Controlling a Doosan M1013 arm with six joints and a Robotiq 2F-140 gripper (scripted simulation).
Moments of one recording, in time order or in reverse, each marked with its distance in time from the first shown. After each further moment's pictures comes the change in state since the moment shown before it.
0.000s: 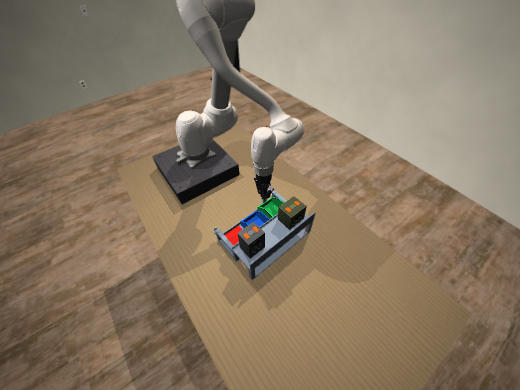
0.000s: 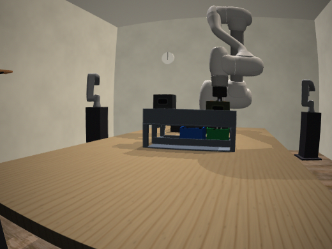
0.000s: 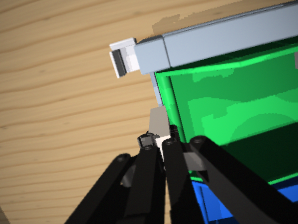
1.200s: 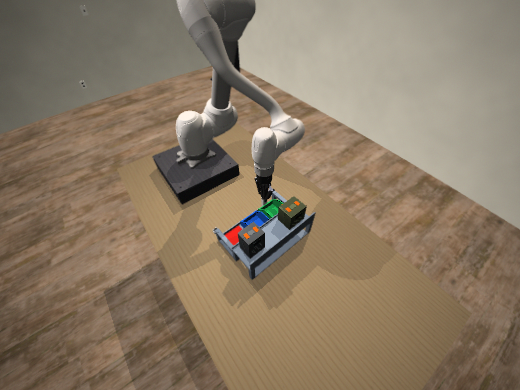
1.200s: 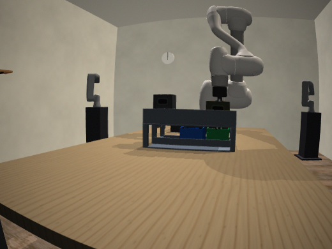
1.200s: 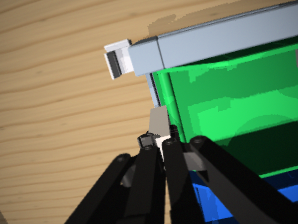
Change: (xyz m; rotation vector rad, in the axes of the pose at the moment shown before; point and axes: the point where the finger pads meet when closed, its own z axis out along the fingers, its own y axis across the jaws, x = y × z) arm 0.000 0.004 0.000 0.000 0.000 0.000
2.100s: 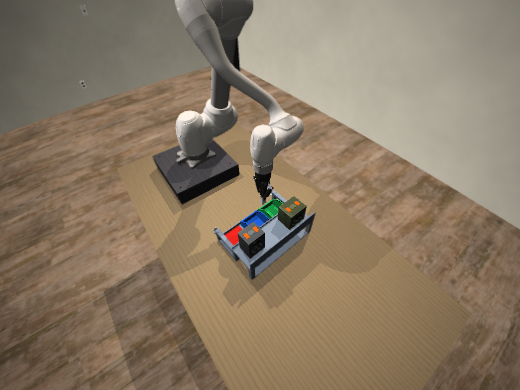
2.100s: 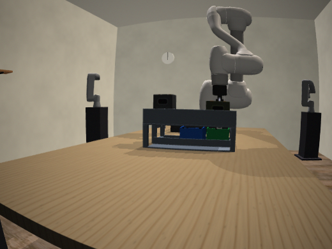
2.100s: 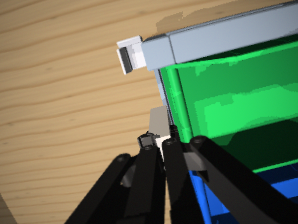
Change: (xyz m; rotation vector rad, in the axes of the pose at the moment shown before) arm 0.000 -0.008 -0.008 0.000 0.000 0.000
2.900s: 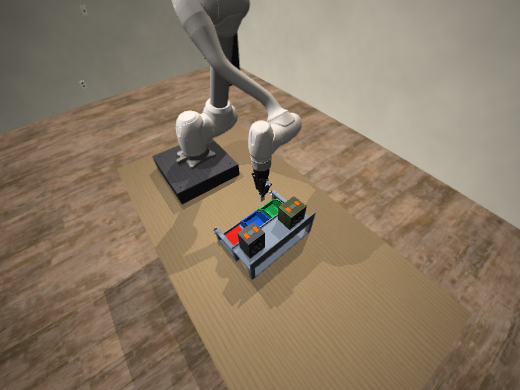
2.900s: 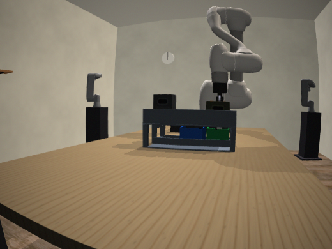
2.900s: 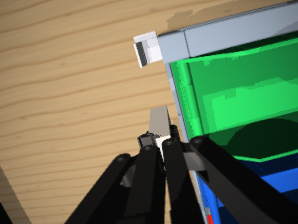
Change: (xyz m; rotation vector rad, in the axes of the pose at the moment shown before) arm 0.000 -0.012 -0.013 0.000 0.000 0.000
